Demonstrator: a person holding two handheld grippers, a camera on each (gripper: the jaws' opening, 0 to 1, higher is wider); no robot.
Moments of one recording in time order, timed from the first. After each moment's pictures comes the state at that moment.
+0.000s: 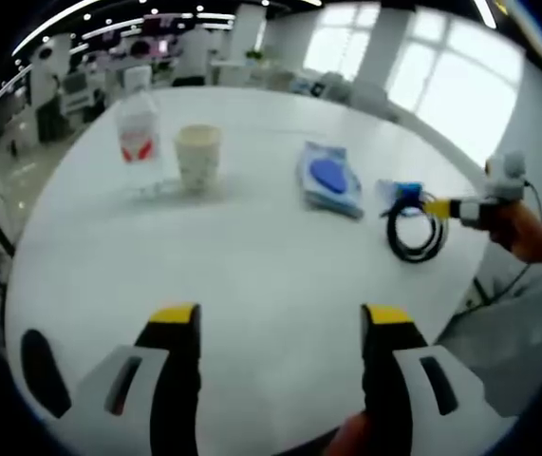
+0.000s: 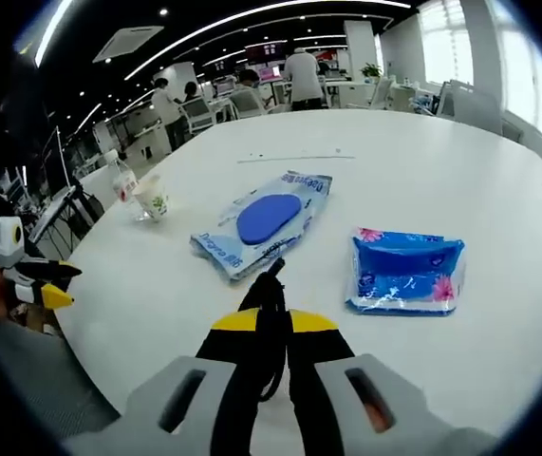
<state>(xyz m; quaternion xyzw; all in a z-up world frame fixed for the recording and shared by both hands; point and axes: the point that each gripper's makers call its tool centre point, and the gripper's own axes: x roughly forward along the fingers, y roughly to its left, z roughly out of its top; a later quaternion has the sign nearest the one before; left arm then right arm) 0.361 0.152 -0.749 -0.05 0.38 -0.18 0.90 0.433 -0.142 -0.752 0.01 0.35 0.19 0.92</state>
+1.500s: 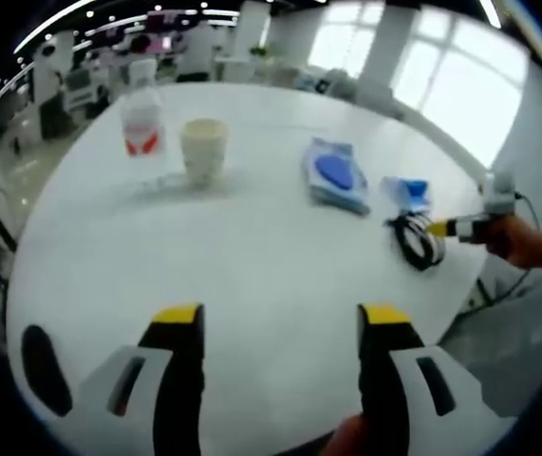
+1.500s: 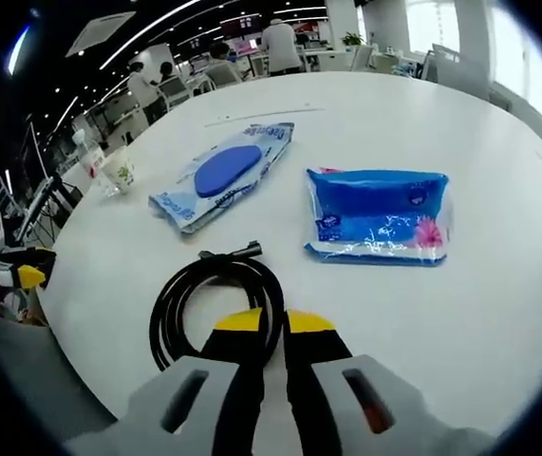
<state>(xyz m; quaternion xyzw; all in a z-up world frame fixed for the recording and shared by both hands) 0.362 0.157 -0.754 -0.05 0.39 -0.17 0.90 0.418 -0.179 -0.802 0.02 0.42 0.16 0.90</state>
